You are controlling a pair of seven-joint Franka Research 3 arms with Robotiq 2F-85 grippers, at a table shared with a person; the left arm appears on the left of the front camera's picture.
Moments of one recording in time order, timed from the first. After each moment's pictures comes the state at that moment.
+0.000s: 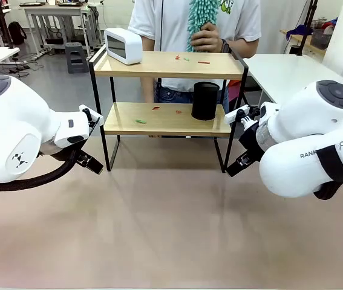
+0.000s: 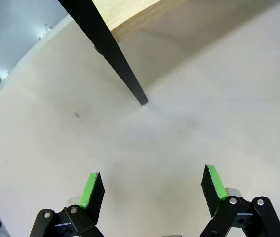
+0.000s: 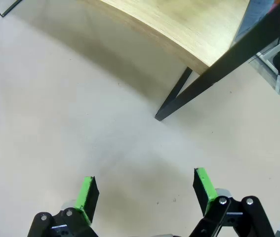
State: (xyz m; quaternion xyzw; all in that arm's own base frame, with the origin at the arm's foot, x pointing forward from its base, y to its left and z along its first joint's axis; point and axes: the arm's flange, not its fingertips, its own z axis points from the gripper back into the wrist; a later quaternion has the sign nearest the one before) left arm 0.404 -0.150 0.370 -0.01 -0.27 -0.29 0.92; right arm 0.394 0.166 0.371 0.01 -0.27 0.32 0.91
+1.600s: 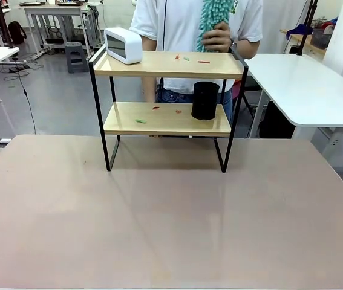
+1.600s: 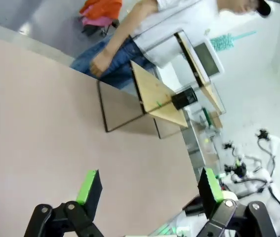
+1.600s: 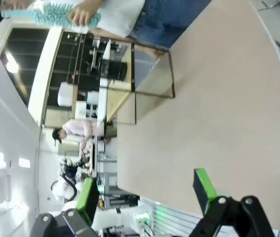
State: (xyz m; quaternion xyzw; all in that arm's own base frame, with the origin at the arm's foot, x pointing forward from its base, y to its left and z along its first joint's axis) left arm 0.273 0.206 0.476 -0.48 -0.38 0.03 0.79; right arm 0.208 -0.242 0.442 0.53 -0.27 -0.15 0.79
